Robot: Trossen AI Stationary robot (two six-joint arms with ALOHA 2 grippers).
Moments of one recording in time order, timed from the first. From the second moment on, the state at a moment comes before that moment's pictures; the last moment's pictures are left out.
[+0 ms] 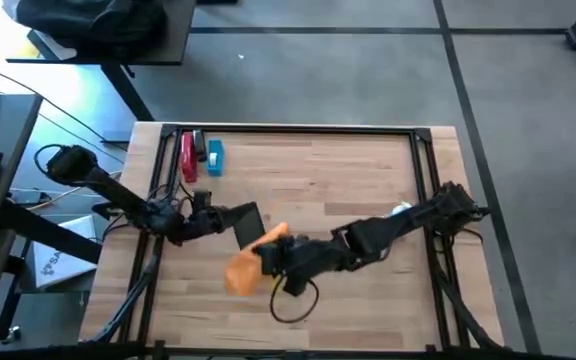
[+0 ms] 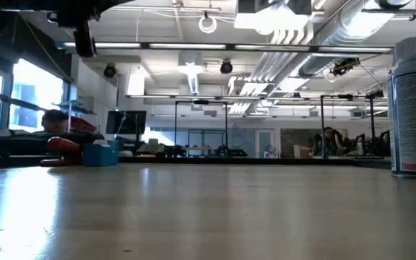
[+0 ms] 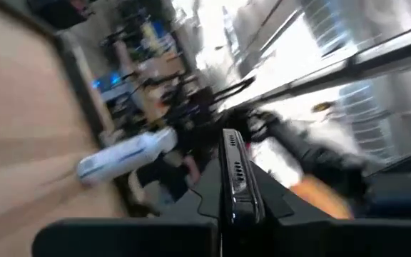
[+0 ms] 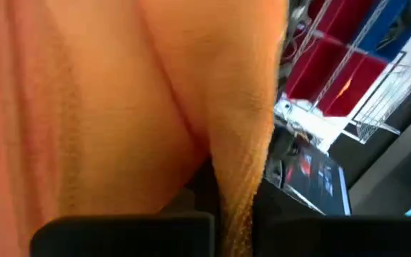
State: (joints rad) left arm -0.49 1.16 0.34 1.09 -0.75 -1.04; right arm 0.40 1.95 1.95 -0.46 0.52 -1.78
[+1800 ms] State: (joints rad) left arm -0.38 1.13 0.36 1.30 -0.94 -0.83; right arm 0.48 2.05 1.95 -0.49 1.31 -0.91
